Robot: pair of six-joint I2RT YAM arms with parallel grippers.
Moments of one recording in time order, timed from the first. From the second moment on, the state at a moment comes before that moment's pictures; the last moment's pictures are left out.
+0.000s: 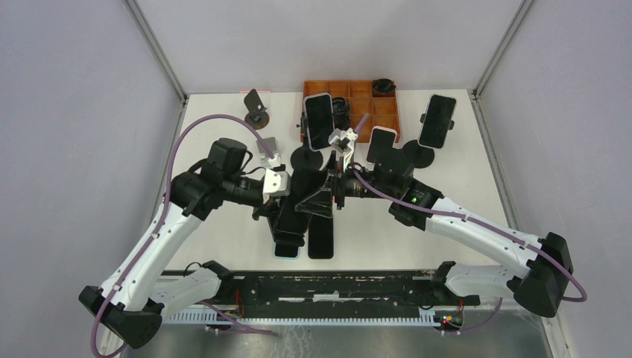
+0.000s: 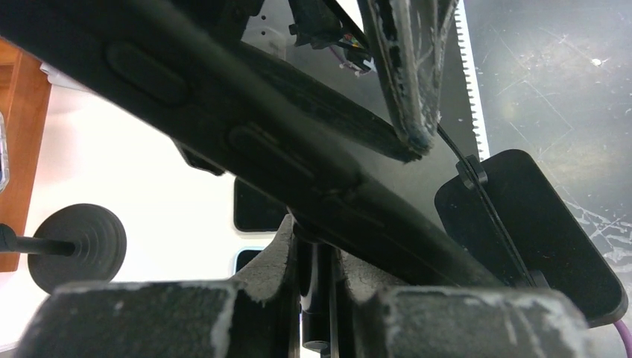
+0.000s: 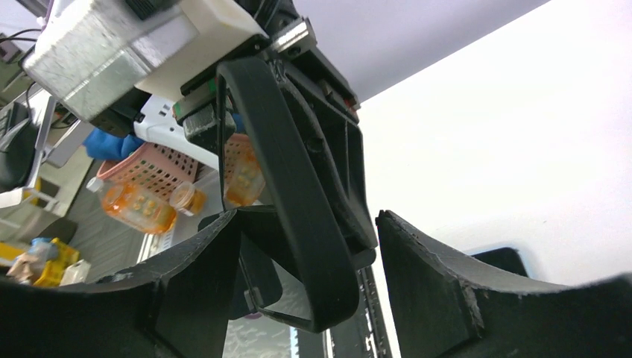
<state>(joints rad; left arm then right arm) -0.53 1.00 1.16 -0.97 0.91 0.74 0.89 1.19 0.97 0.22 -0.55 0.53</state>
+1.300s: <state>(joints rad) -0.55 0.97 1.20 -1.17 0.89 1.11 0.53 0.95 0.83 -0.08 -0.79 0.46</state>
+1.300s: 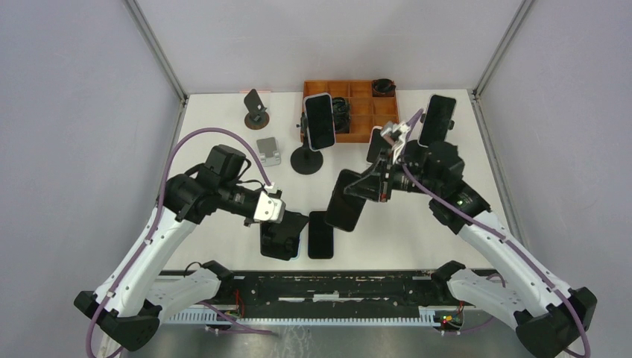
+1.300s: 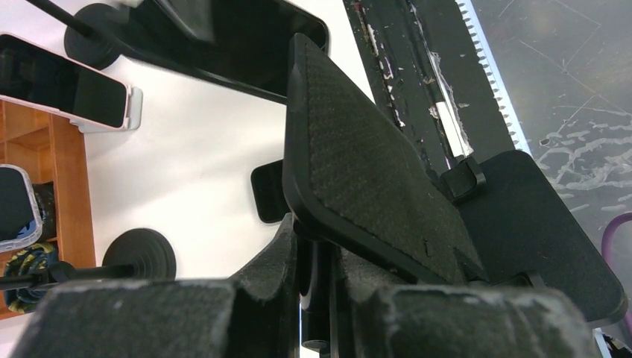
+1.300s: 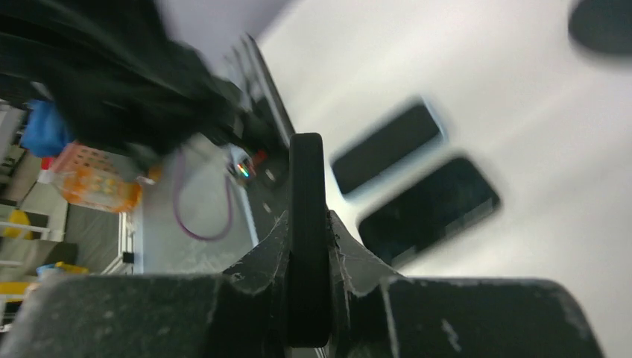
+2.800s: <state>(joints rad) -0.55 0.96 1.22 -1.15 0.89 1.15 0.46 1.64 0.66 0.11 -0.59 0.47</state>
